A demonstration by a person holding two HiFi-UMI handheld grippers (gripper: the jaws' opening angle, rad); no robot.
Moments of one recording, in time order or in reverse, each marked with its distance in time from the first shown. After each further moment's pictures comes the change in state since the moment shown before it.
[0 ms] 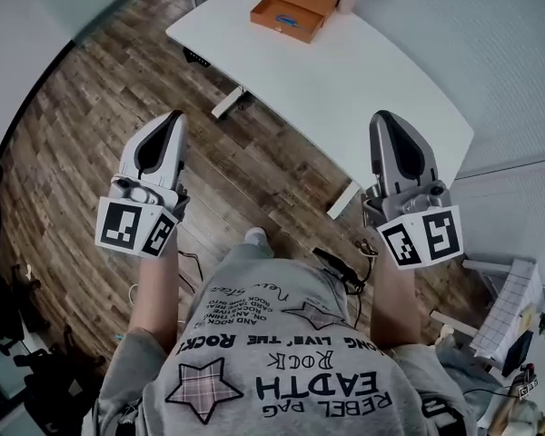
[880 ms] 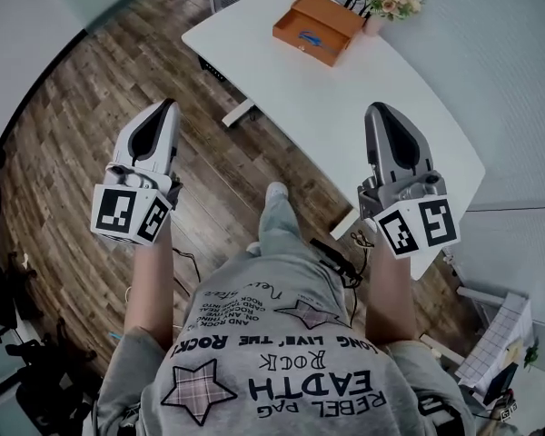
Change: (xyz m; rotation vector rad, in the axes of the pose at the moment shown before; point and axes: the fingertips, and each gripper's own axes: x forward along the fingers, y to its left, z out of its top) left arm 0.055 0.095 -0.017 0.037 0.023 0.112; right arm 0.117 -0.025 -0.026 0.027 0.012 0.070
